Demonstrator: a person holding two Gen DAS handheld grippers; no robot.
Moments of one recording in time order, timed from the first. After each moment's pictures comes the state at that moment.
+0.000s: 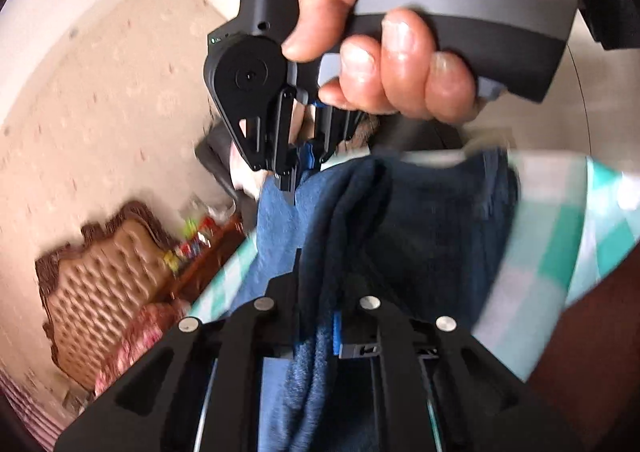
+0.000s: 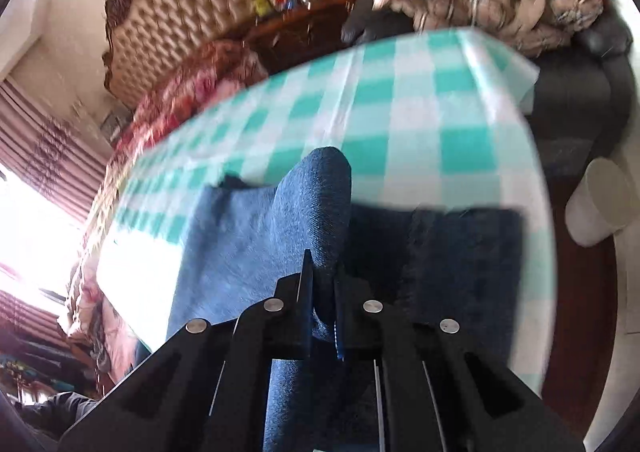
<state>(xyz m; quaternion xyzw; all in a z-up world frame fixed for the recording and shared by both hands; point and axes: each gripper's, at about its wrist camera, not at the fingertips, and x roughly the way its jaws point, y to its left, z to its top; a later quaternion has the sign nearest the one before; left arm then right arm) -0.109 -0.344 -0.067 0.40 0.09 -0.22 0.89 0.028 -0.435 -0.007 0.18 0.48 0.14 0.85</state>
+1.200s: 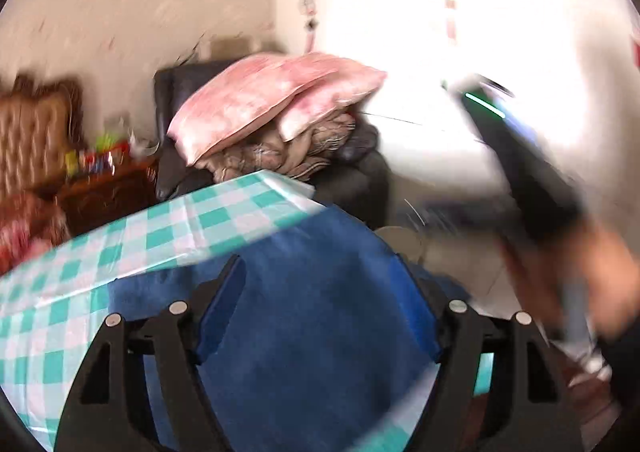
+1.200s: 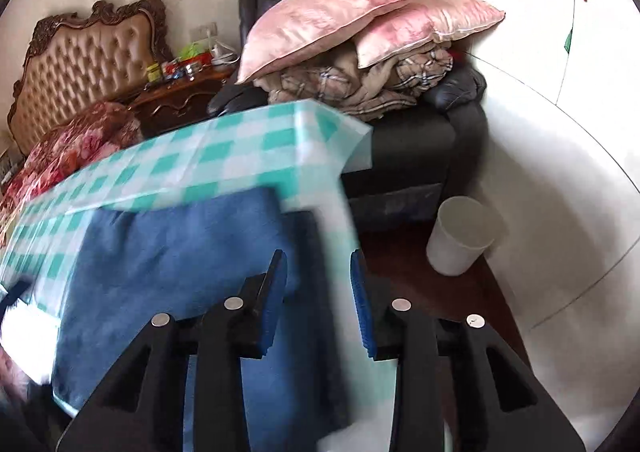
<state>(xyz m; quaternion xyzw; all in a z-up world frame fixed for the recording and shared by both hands) -0.005 -0.299 0.004 0.09 0.24 -0.36 0.90 -0.068 -0.457 -0.017 0.08 0.38 -0.11 0.91</state>
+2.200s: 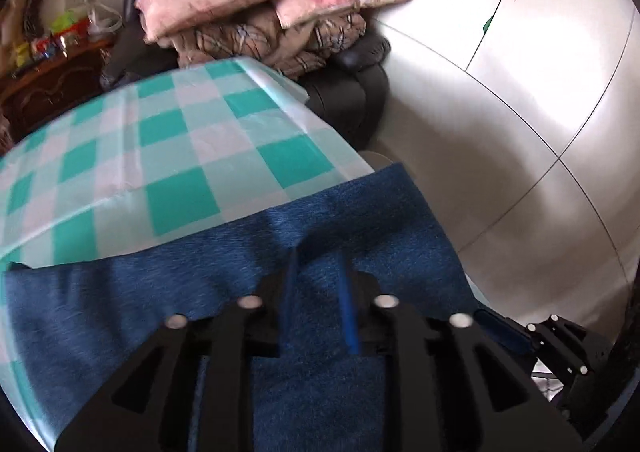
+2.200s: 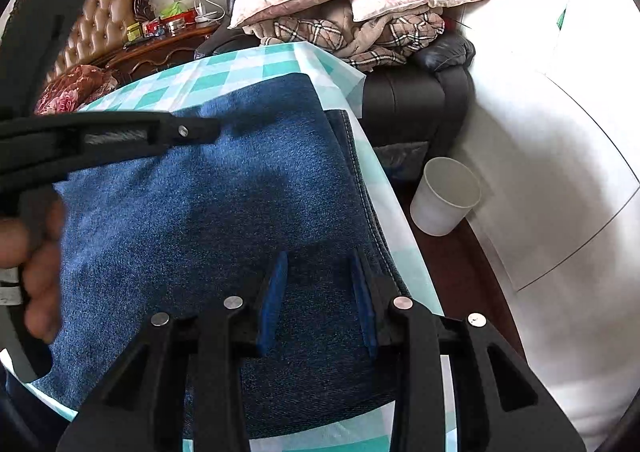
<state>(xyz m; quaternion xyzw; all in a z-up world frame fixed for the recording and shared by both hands) 0.124 -0.352 -0.061 0.06 0.43 -0.38 0.81 -0.069 -0.422 -0.070 0.07 0.44 -0.16 0.88</state>
